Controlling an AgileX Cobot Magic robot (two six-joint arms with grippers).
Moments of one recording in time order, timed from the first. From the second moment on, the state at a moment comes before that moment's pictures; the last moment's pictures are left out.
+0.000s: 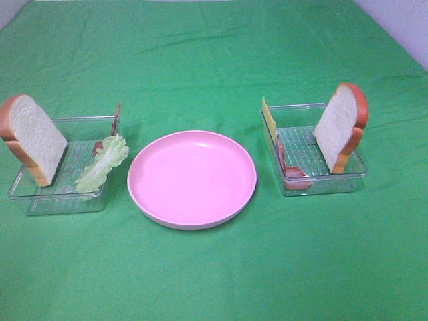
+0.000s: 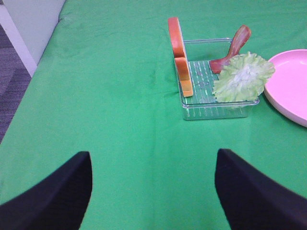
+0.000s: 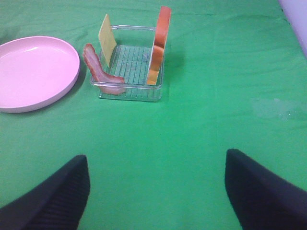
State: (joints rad) left arm 0.01 0.00 -0.50 0.02 1.05 -0.02; right arm 0.02 -0.01 -0.51 0.14 1.07 -0.18
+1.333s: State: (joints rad) left arm 0.01 1.45 -1.23 -0.01 1.04 -0.07; right arm 0.02 -0.01 -0.51 0.14 1.07 -0.18
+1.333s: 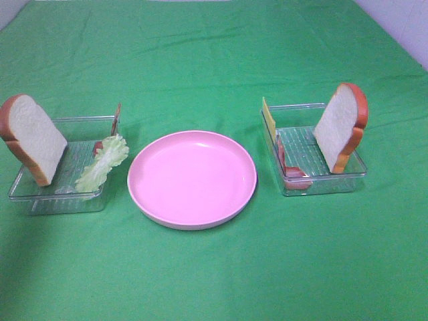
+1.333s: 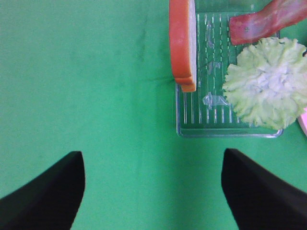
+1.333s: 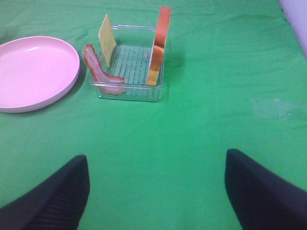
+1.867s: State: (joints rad) left arm -0.01 1.87 -1.43 -0.02 0.94 -0.05; right arm 0.02 -0.01 -0.51 0.14 1.07 -0.18
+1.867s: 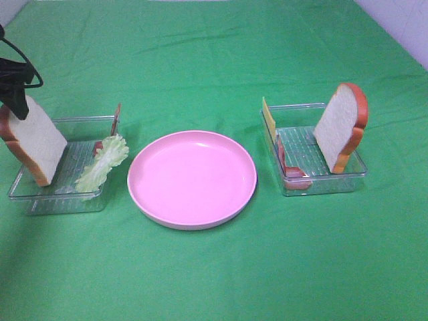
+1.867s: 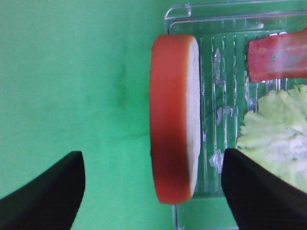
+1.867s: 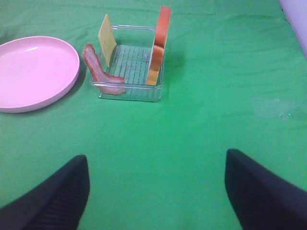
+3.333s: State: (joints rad) left arm -0.02 1.57 -1.44 -0.45 0.91 0.07; right arm 0.02 -0.01 -0.51 0.14 1.07 -0.18
